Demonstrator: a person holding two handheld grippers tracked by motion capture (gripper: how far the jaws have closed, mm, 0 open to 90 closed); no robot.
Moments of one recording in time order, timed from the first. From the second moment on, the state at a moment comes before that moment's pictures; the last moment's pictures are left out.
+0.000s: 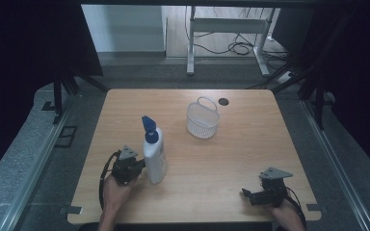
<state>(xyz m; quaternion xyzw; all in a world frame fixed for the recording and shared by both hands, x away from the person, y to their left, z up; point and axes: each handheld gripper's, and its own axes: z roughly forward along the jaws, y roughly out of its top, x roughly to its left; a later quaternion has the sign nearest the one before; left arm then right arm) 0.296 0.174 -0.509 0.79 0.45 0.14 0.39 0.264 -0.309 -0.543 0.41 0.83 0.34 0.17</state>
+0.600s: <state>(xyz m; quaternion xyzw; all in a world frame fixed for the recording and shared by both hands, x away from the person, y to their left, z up) 0.296 0.147 -0.508 0.81 0.42 0.13 0.39 0.264 -0.309 -0.543 0.41 0.83 0.34 0.17</state>
